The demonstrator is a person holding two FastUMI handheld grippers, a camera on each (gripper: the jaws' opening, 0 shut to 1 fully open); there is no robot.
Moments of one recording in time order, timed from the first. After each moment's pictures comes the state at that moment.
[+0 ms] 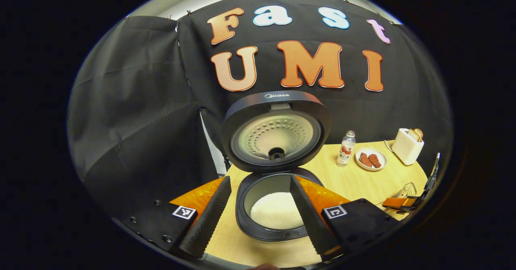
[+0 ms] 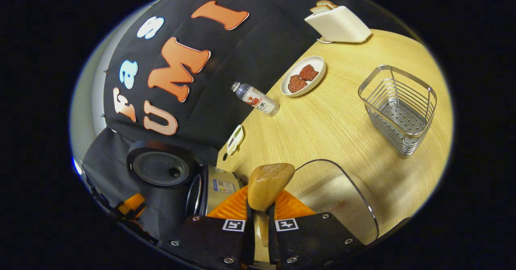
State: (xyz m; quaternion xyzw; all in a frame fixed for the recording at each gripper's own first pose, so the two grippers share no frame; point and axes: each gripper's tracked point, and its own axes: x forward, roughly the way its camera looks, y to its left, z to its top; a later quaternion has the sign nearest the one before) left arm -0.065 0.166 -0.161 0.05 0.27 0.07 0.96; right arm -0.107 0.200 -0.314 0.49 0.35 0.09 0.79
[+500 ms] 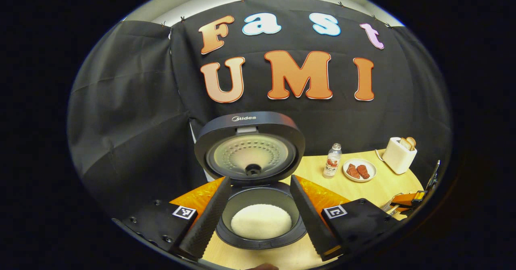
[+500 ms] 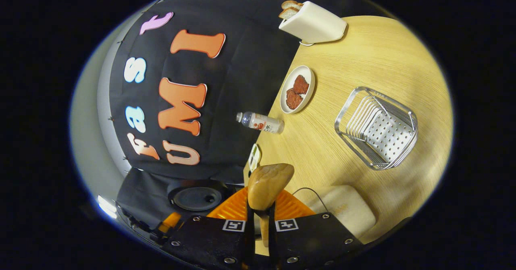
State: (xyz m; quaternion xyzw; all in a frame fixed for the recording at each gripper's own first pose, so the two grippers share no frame) left arm -0.044 0.110 -0.137 0.04 0.23 0.05 0.97; right arm -0.087 0.127 -0.270 0.62 0.30 0.08 0.72
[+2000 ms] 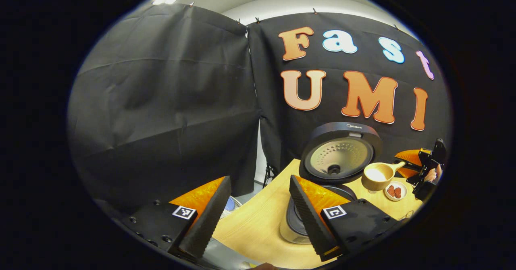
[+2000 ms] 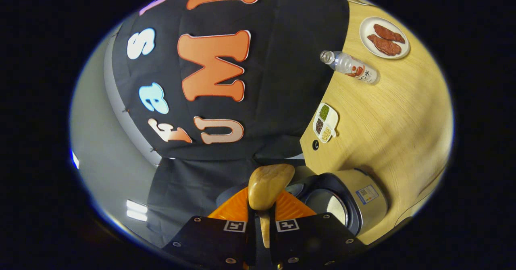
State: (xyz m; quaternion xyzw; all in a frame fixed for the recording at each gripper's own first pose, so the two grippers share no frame) left arm -0.165 0.289 -0.109 -0.01 0.19 0.27 0.94; right arm 0.035 0.354 -0.130 0.62 0.34 0.23 0.67
